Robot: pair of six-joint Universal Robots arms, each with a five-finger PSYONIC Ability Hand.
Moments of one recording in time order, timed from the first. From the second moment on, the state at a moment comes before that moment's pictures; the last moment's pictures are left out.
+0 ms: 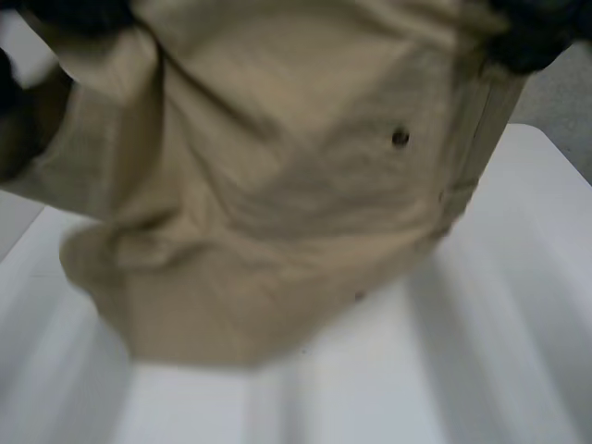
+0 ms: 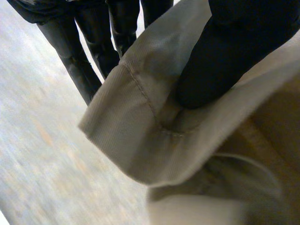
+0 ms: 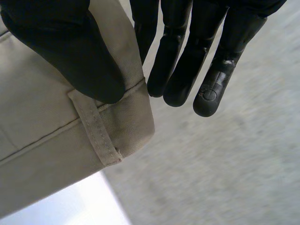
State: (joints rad) left arm 4.30 -1.57 -1.08 2.85 -1.50 3.39; right arm 2.04 -1.50 0.97 0.46 1.53 2.51; left_hand 1.13 1.20 1.19 1.20 0.98; right_hand 0.97 1.18 1.20 1.19 0.99
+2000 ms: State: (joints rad) left arm 4.33 -1.95 -1.78 3.40 -1.51 3.40; right arm 1.88 -1.18 1.74 -0.16 1.45 2.74; left_hand 0.72 0.72 0.72 0.72 0.54; right_hand 0.97 1.19 1.20 1.19 1.00
